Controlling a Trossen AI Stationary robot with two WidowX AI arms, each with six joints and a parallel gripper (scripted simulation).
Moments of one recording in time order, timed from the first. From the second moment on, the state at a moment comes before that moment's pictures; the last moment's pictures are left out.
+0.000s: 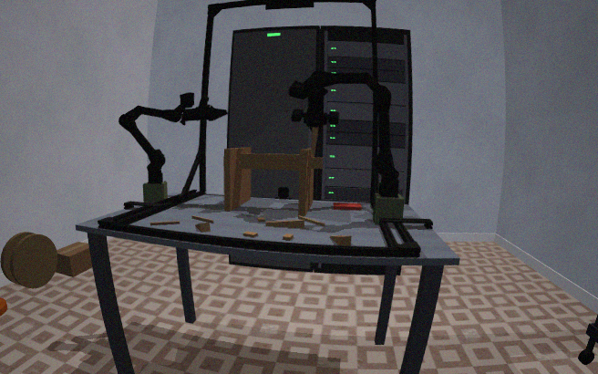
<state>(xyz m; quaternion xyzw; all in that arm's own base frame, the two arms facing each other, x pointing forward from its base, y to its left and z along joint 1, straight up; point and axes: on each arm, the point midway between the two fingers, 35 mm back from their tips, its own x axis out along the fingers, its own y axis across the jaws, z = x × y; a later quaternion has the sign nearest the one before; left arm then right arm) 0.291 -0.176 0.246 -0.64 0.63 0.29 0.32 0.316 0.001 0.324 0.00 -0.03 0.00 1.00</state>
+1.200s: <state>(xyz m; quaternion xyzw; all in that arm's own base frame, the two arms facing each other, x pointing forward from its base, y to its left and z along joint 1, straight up) 0.293 -0.176 0.232 -0.65 0.63 0.29 0.32 0.316 0.001 0.323 0.00 -0.03 0.00 1.00</state>
